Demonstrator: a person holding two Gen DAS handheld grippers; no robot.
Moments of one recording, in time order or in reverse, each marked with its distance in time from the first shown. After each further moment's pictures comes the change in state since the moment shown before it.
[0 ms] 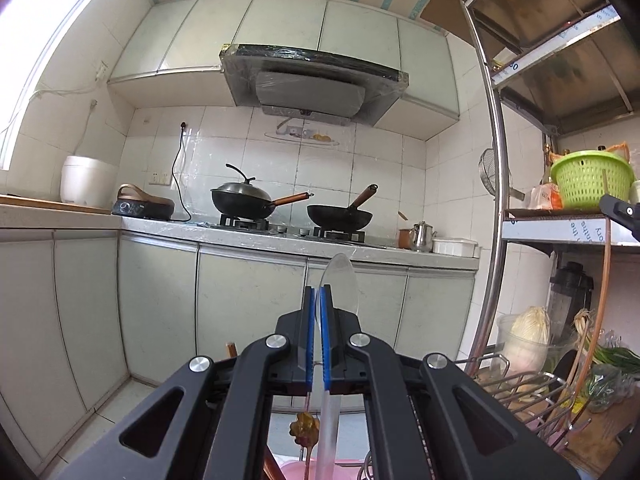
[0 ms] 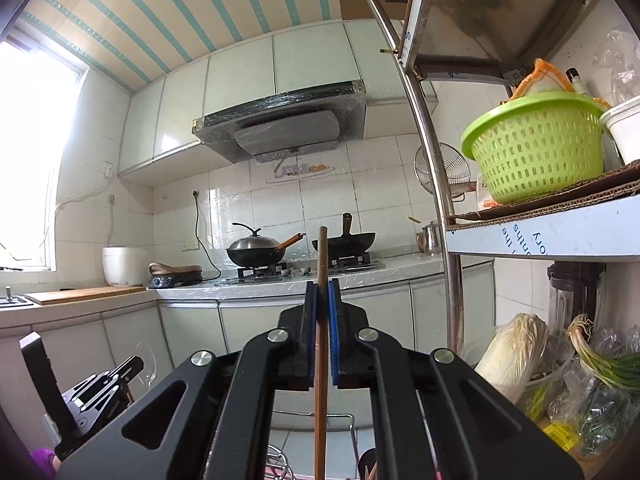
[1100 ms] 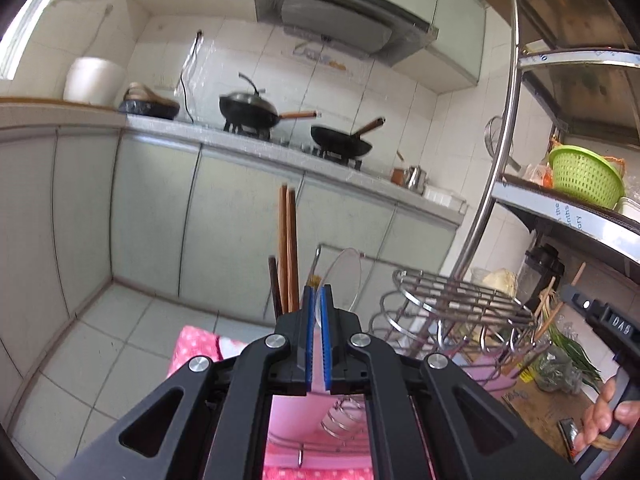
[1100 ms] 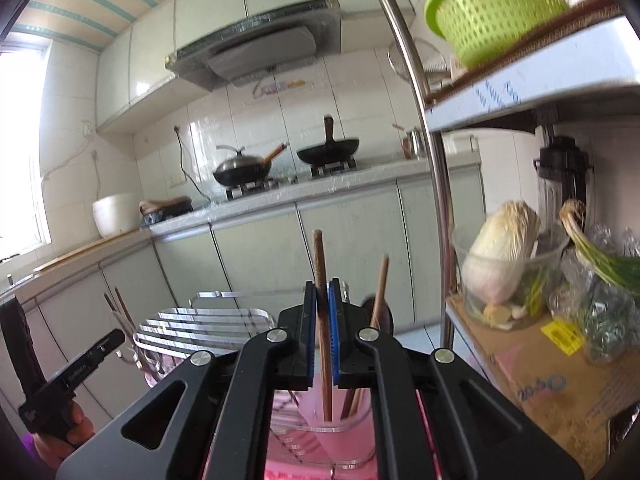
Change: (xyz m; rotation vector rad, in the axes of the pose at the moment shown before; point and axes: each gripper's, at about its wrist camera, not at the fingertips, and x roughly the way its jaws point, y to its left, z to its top) left arm -0.043 0.041 -0.041 -0.188 0.312 -0.067; right arm -0.019 -0.007 -0.078 0.092 0.329 -0.043
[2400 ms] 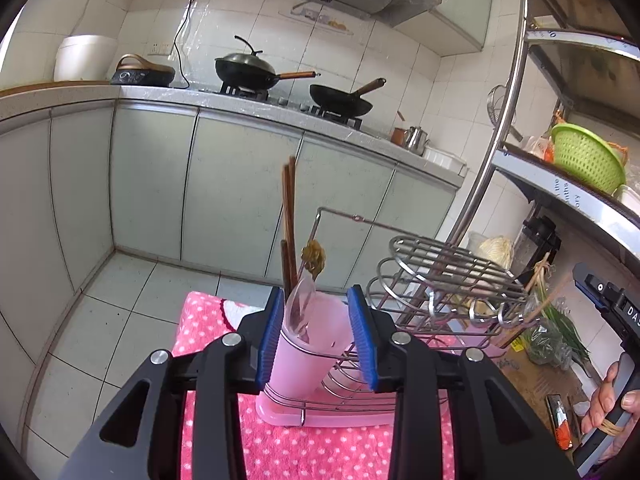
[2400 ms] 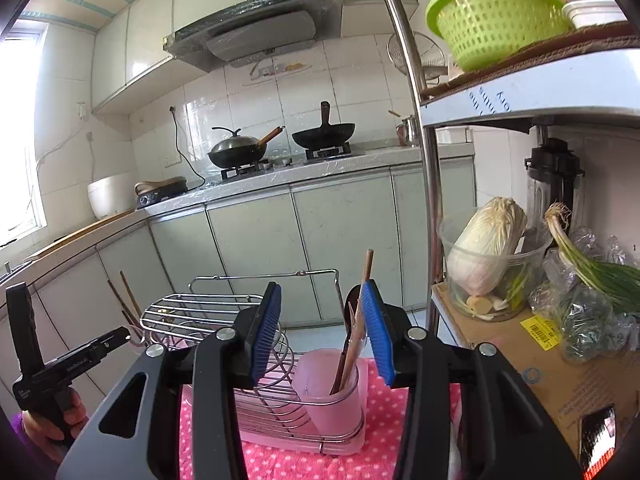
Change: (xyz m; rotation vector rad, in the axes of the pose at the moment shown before) left arm -0.012 -0.007 0.014 0.010 0.148 -0.004; right arm -0.031 0.005 0.018 -0.032 0.042 -0.023
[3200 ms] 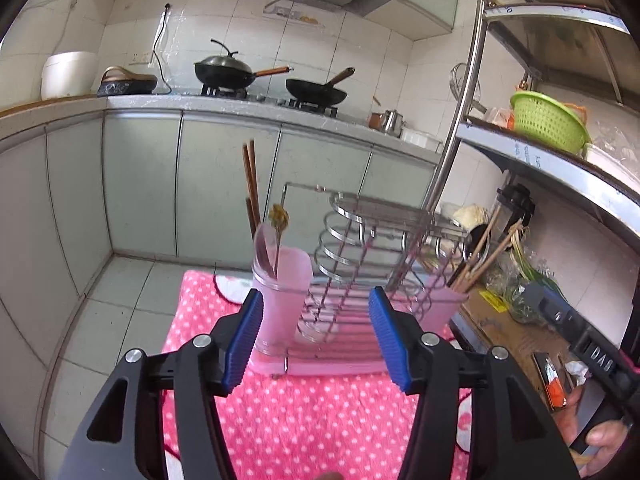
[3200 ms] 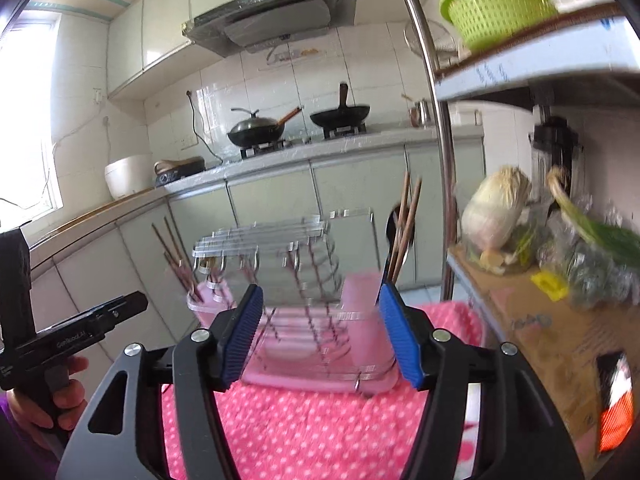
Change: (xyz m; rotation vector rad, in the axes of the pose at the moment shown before) left arm -0.056 -0.029 -0.035 0.082 0.050 -0.020; right arm -0.038 0.035 -0.068 0.009 0.089 0.035
